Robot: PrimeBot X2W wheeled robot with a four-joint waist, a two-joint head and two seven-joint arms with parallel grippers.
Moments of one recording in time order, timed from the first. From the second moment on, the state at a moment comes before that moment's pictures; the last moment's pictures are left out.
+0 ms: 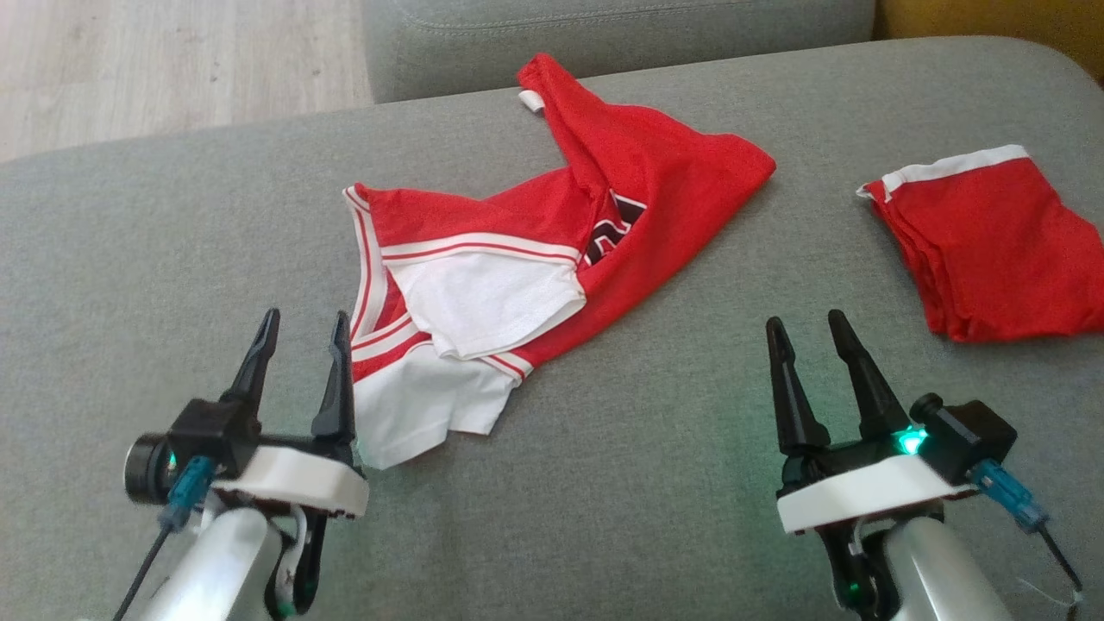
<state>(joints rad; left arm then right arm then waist) -0.27 0.32 -0.50 0.33 -0.55 0.16 -0.25 -0.09 -0.05 0.20 0.24 0.32 0.13 -0.25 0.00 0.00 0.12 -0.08</state>
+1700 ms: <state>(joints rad) -0.70 0.34 -0.67 0.52 -0.35 0.08 -0.10 -0.13 -0.05 0.22 0.24 0.34 0.13 -0.25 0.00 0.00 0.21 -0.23</state>
